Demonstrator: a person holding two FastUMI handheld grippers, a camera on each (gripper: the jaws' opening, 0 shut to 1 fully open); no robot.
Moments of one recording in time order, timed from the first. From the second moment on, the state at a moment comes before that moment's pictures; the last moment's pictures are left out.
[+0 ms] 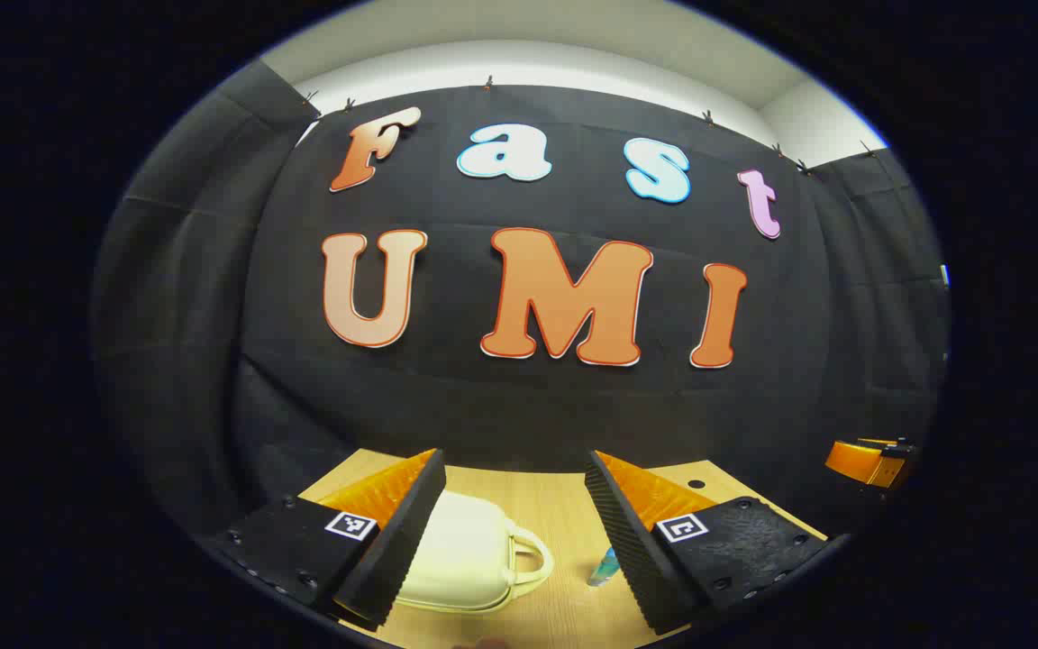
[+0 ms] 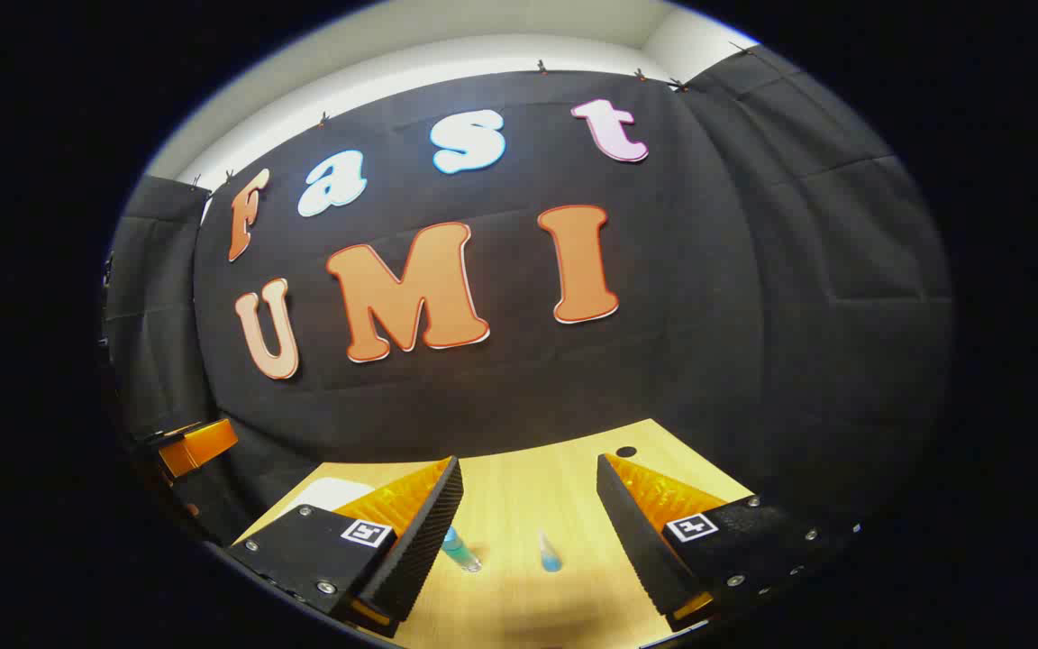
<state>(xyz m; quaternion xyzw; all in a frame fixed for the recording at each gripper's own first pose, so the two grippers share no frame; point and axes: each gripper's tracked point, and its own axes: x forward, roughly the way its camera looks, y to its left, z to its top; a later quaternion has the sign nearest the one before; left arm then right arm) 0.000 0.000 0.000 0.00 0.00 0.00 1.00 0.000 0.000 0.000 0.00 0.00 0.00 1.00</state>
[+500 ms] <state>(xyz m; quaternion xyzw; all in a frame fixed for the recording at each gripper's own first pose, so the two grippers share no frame) 0.022 -0.028 -0.007 0.00 0.02 0.05 1.00 0.045 -0.017 0.014 -0.04 0.02 0.05 1.00</state>
